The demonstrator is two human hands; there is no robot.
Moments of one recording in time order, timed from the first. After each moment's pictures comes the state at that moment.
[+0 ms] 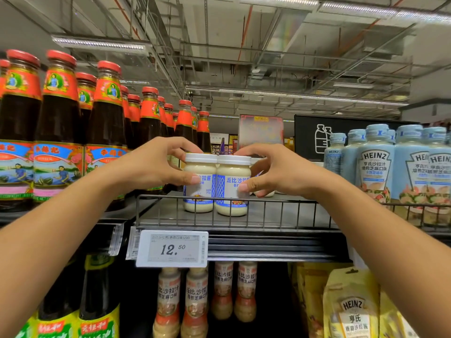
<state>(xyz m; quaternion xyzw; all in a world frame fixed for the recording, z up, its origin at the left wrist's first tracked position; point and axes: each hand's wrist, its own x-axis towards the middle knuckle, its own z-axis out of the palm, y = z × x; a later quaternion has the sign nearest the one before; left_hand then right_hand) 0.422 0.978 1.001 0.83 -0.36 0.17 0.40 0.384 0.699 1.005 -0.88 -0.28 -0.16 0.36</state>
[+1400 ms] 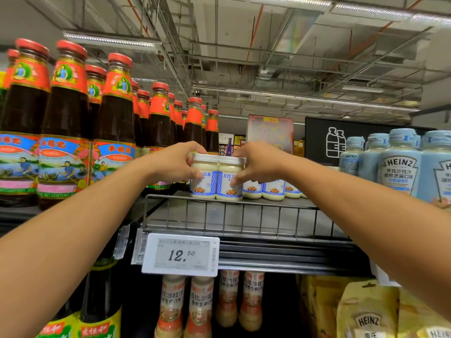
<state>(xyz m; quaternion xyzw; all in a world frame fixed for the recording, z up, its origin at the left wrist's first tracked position) 0.496 0.970 1.004 0.89 -0.27 0.18 0.32 0.461 0.739 1.033 -0.96 -0.19 -0.20 0.06</state>
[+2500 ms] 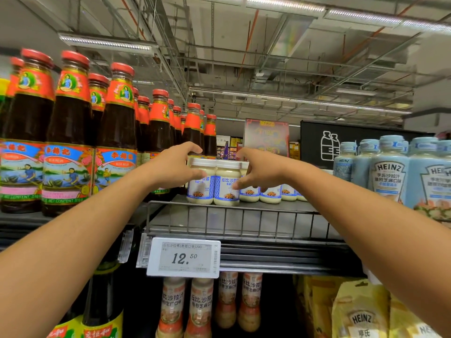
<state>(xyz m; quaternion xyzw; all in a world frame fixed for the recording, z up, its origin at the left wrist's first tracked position) 0.474 0.967 1.004 0.89 -0.22 0.25 0.30 0.449 0.731 1.033 -0.97 -0.14 -0.14 0.13</state>
